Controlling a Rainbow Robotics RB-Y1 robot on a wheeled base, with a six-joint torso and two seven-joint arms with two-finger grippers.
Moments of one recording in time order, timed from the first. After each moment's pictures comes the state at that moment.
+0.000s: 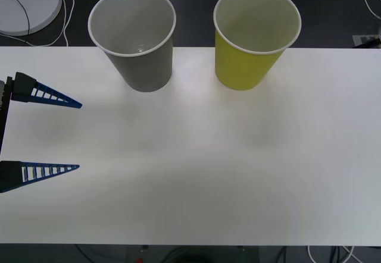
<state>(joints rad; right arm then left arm) -1.67 -0.53 0.81 -1.10 1.82 -1.17 -1.32 0.16 1.26 0.30 -2.13 -1.08 -1.16 0.32</state>
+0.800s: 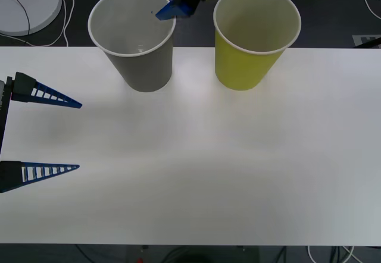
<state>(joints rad) -1.35 -0.79 0.63 -1.60 1.78 -1.17 -1.27 0.16 1.26 0.30 -2.13 -1.08 -1.16 0.32</state>
